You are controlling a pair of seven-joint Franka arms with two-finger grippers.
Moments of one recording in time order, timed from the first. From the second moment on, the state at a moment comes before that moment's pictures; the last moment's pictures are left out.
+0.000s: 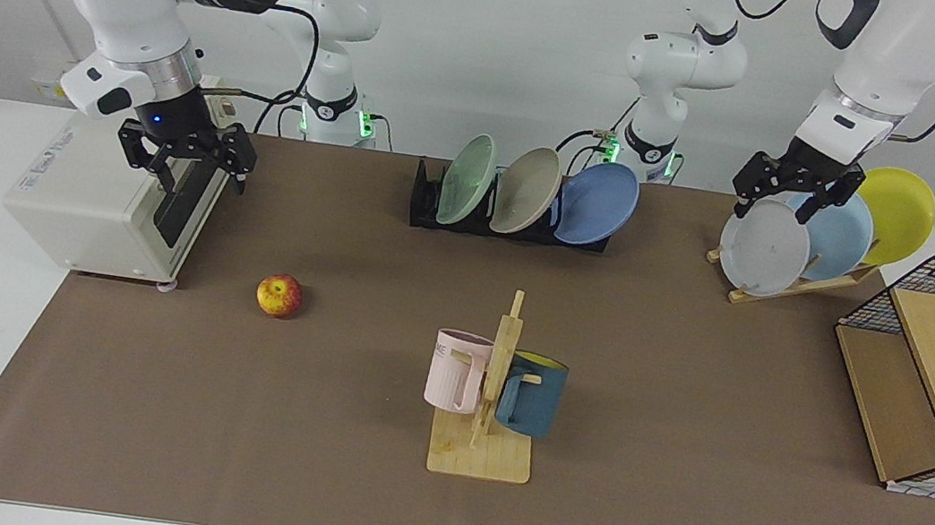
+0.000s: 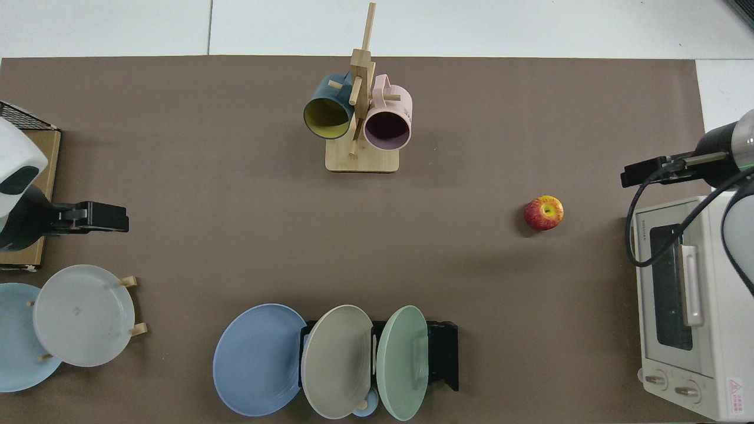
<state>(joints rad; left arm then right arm) 0.03 -0.13 -0.08 -1.76 -0.04 1.67 -0.05 0.00 0.04 -0.02 -1.63 0.02 1.74 -0.10</state>
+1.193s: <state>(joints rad) 0.03 -0.53 -0.47 -2.44 0.06 1.89 -0.46 0.00 0.04 -0.02 -1.63 0.02 1.74 -0.10</state>
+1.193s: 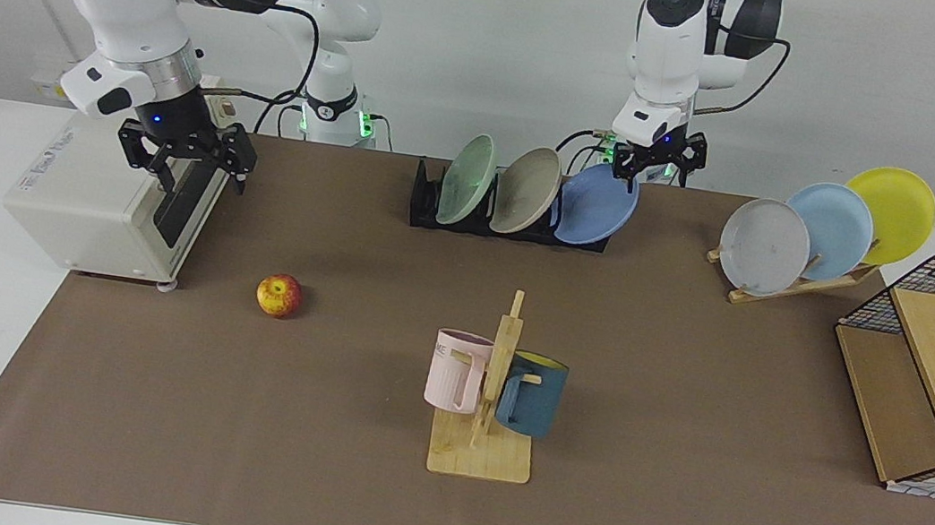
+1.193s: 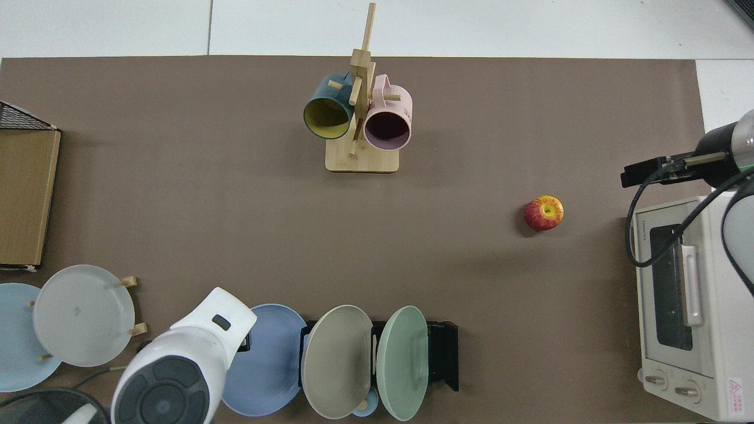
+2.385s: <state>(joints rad) 0.05 -0.60 -0.59 -2.62 0.06 2.01 -0.52 0.00 0.04 -0.02 -1.63 0.02 1.74 -0.10</state>
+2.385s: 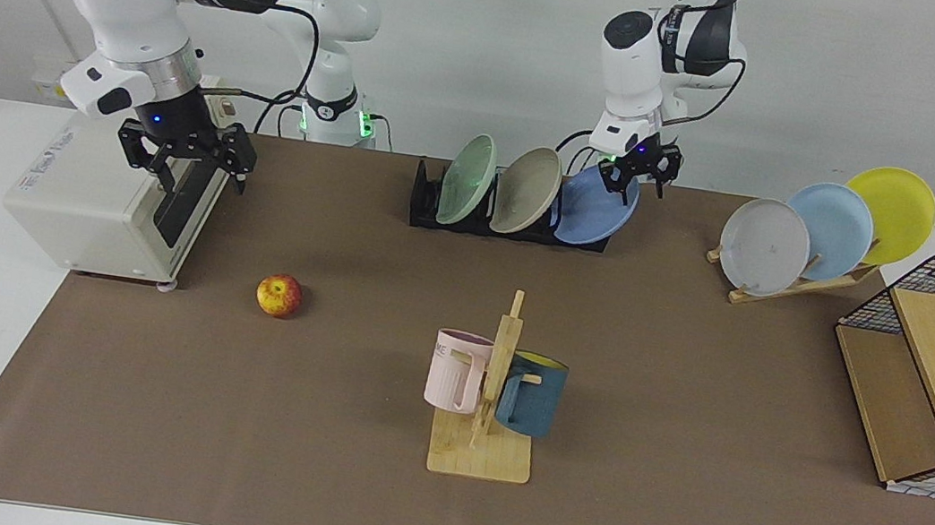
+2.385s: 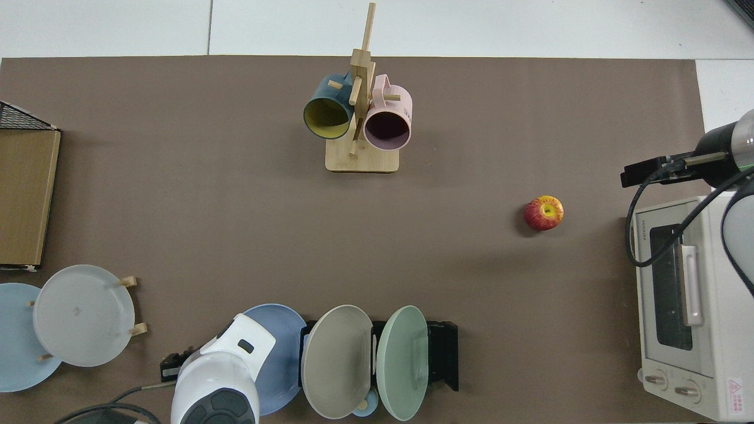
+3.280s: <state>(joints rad) 0.05 -0.59 -0.59 -2.61 0.03 2.01 -0.48 0.00 0.04 -0.02 -1.63 0.02 1.74 -0.10</state>
